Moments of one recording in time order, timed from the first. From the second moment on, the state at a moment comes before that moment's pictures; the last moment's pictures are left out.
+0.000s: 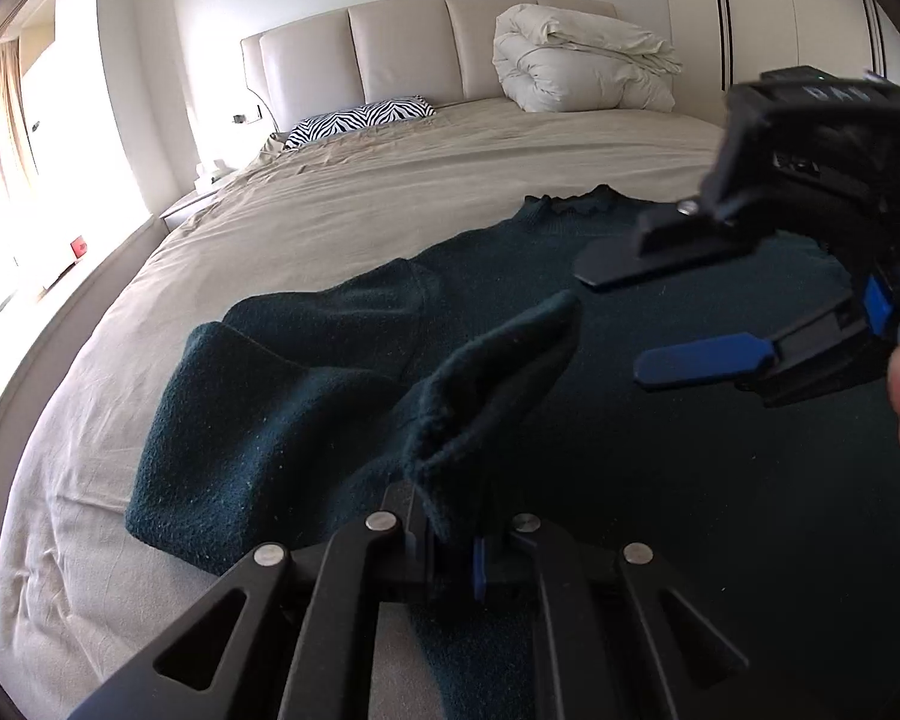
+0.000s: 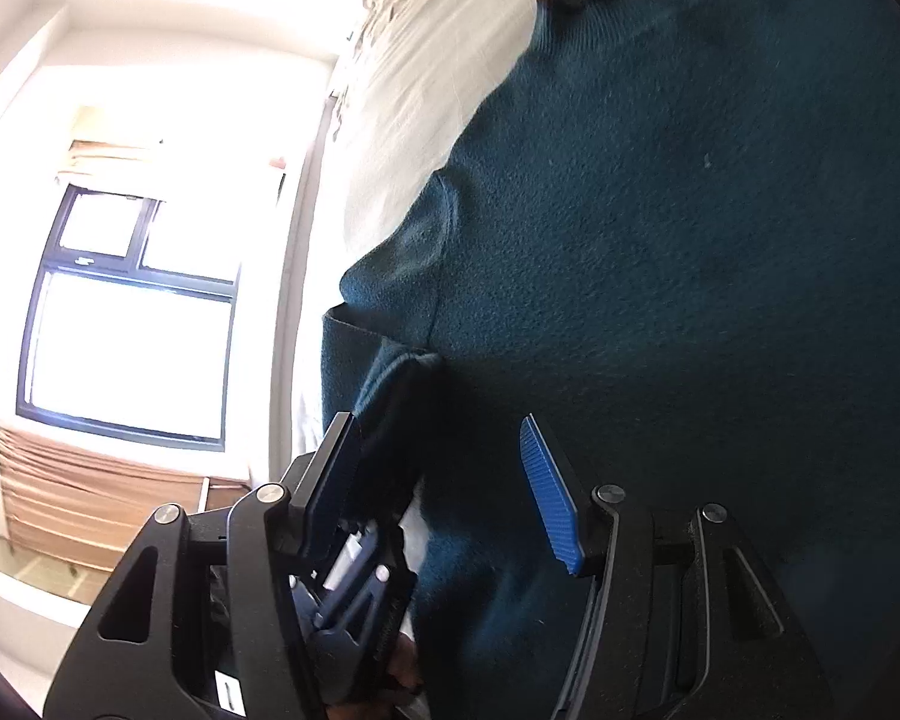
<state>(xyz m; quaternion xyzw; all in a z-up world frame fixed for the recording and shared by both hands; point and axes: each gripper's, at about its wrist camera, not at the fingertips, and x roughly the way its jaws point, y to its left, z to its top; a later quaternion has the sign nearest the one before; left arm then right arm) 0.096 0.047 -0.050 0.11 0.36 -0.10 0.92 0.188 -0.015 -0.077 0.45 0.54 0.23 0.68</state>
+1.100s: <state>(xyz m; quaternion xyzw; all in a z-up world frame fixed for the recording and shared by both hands) 0.141 0.190 -0.014 -0.21 0.37 -0.13 0.90 0.284 -0.186 -0.023 0.32 0.51 0.08 0.79</state>
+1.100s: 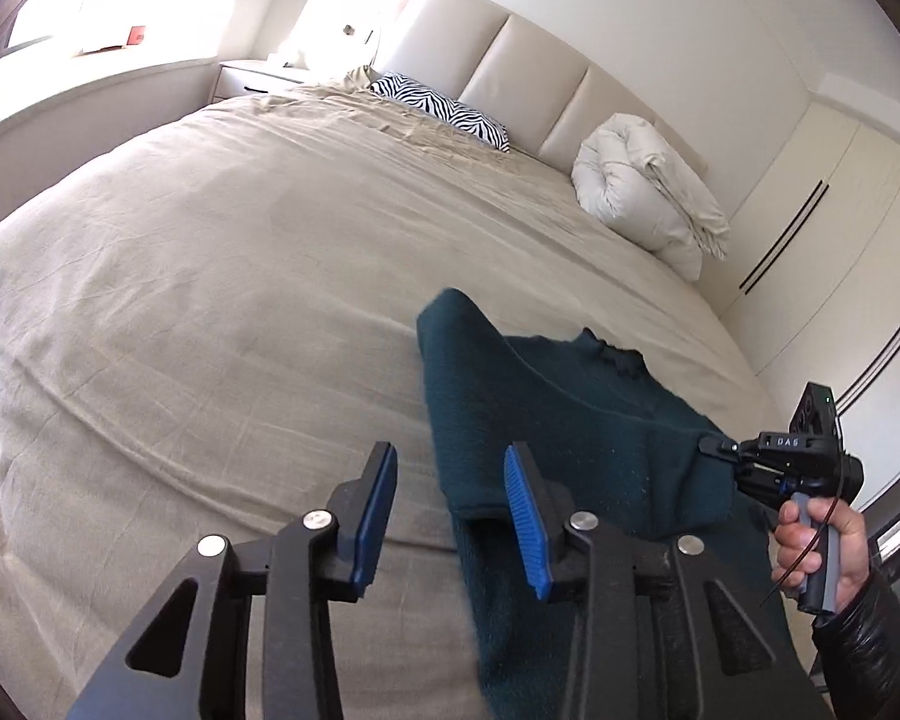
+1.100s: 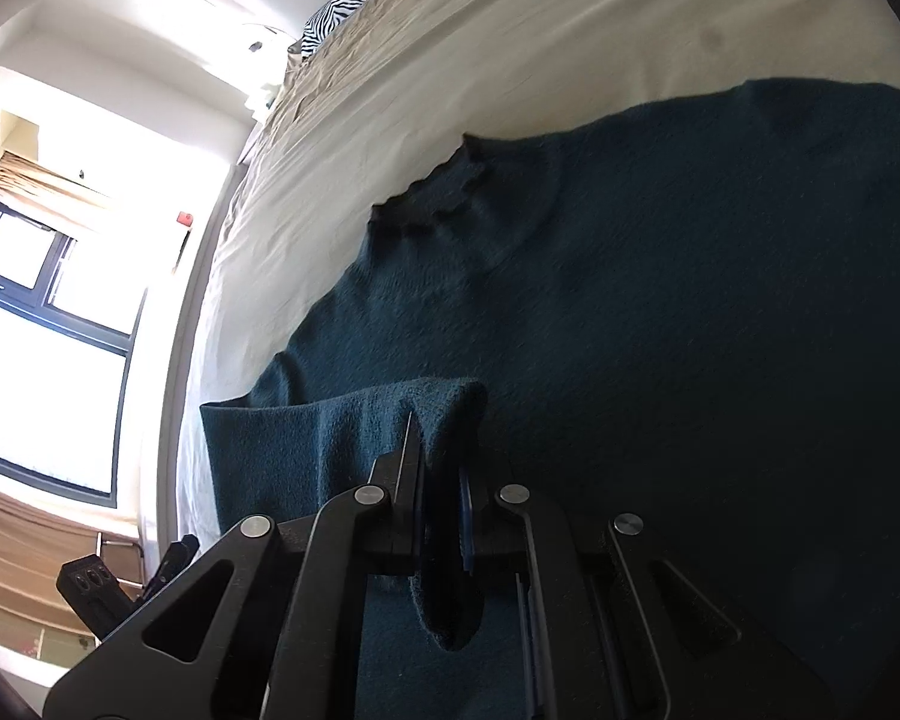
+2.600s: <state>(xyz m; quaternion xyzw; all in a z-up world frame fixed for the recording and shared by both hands) 0.234 0.141 -0.075 -0.27 0.46 -0.25 0.81 0.266 -0.244 -0.094 0.35 0.50 0.02 0.79</state>
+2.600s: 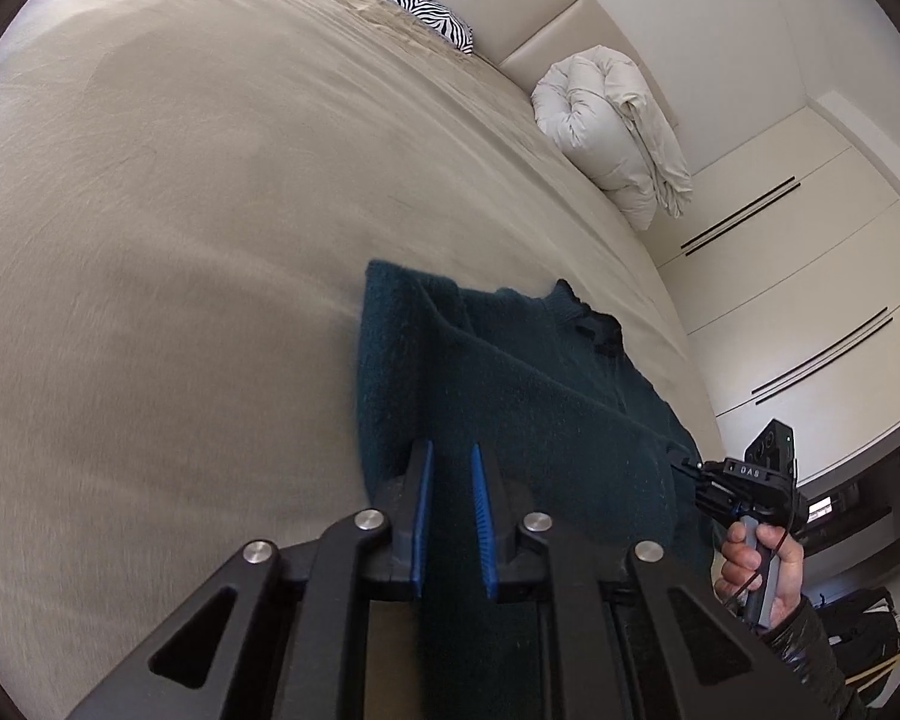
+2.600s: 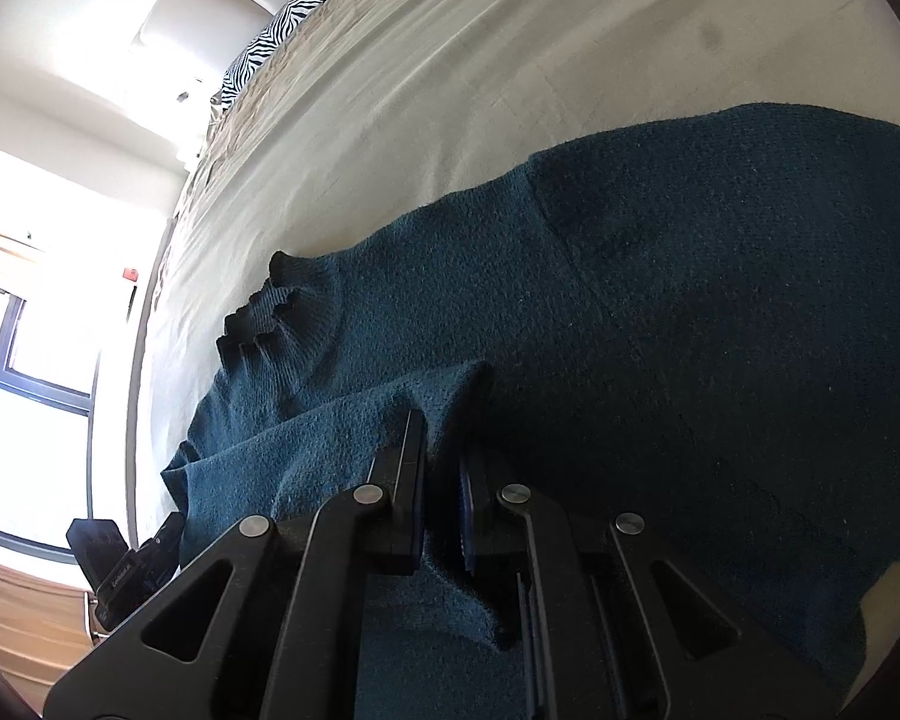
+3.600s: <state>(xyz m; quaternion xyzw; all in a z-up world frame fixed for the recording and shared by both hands) 0.242 0.108 -0.086 -0.29 0.46 -0.24 0.80 0.187 -0.259 -0.088 0.37 0.49 0.02 0.79</state>
